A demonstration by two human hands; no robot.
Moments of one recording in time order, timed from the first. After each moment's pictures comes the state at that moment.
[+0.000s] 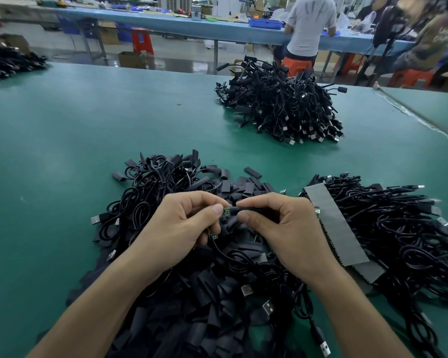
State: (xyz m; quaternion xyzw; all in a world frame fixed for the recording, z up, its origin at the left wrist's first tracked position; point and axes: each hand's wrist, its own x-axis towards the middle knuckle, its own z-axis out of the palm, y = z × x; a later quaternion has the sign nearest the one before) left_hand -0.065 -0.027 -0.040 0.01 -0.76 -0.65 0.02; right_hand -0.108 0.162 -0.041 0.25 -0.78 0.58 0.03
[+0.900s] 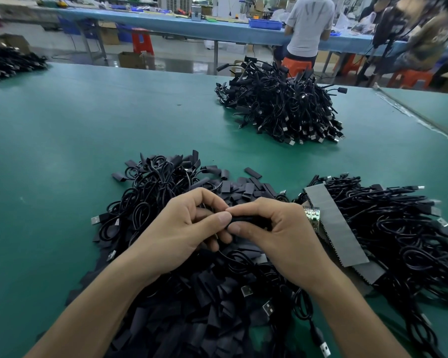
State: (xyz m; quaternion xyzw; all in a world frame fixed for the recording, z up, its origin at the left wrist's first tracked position) left_hand -0.064 -0.027 -0.035 -0.03 -0.73 -0.68 -0.03; right_hand -0.104 0.161 -0.039 0.30 -0.77 0.56 -0.01
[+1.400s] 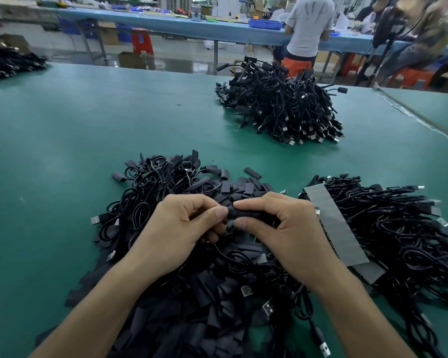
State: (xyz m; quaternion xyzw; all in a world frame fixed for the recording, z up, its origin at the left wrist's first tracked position) left_hand -0.066 -0.026 -0.041 0.01 -0.78 -0.62 0.04; right_hand -0.107 0.165 -0.037 0.30 -0.82 0.48 0.08
